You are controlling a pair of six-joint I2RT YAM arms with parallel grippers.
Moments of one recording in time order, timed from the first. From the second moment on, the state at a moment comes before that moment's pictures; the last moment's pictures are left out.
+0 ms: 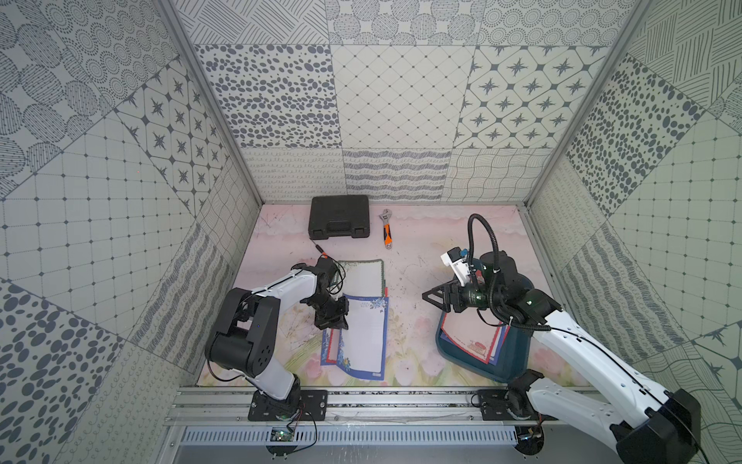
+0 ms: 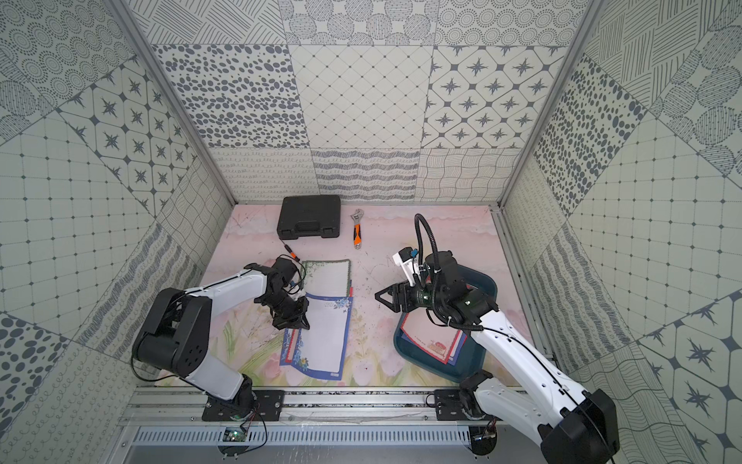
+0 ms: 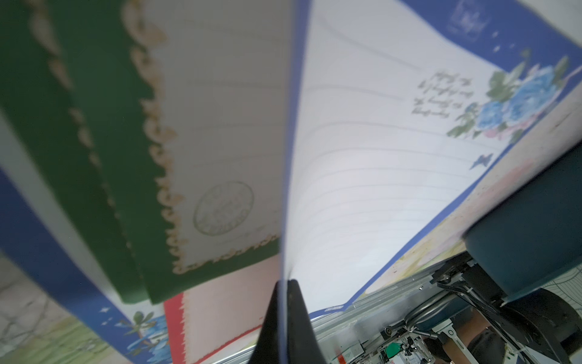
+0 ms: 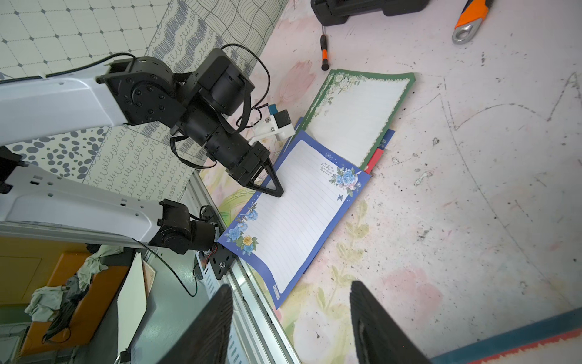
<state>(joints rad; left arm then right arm) -0.30 1.61 0.87 -0.90 0.47 -0.43 0.53 1.00 0.81 -0.43 -0.60 0.38</state>
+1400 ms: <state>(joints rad) -0.29 1.46 0.88 -0.95 0.10 -0.45 0.53 1.03 0.84 -0.54 -0.35 0.38</state>
